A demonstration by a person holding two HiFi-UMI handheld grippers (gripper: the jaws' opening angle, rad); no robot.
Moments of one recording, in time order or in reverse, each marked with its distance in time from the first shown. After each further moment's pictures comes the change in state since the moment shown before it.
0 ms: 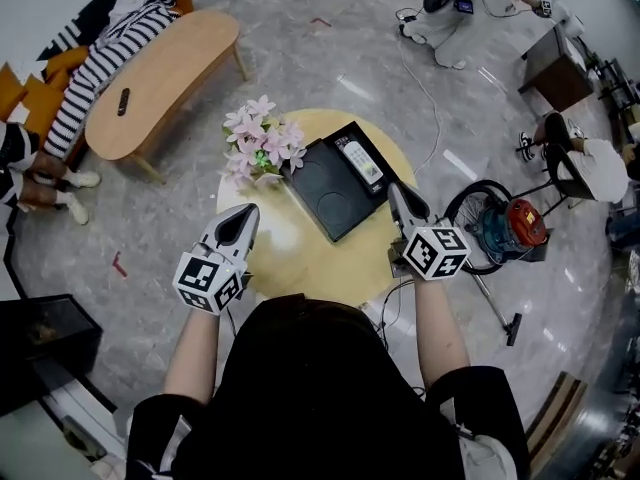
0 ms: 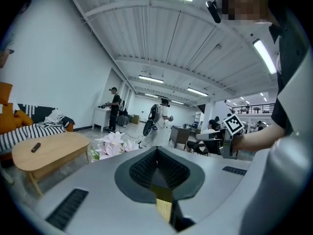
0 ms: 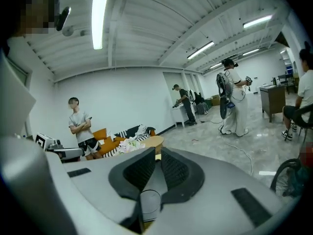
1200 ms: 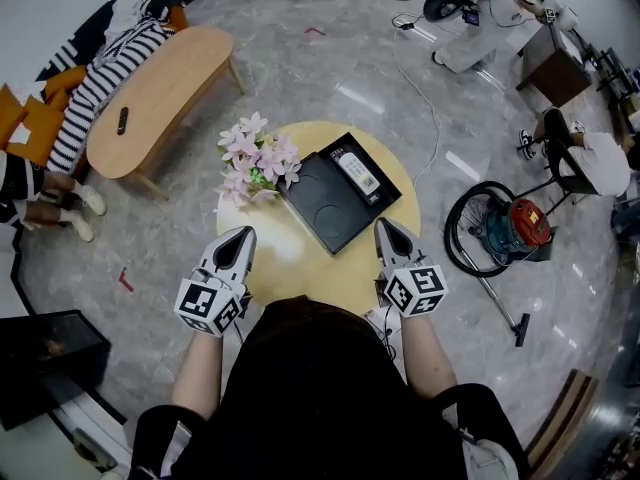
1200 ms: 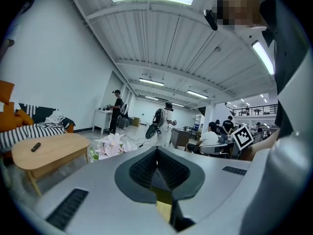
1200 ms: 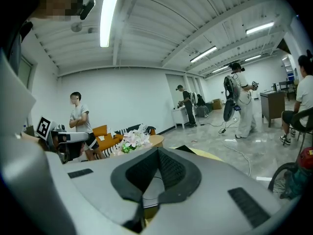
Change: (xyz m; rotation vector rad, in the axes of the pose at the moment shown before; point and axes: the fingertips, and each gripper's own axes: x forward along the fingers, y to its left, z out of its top) left arm -0.006 -0.008 0.001 -0.006 -0.033 -0.001; right arm -0.024 0.022 -0.043 -0.060 -0.023 -0.013
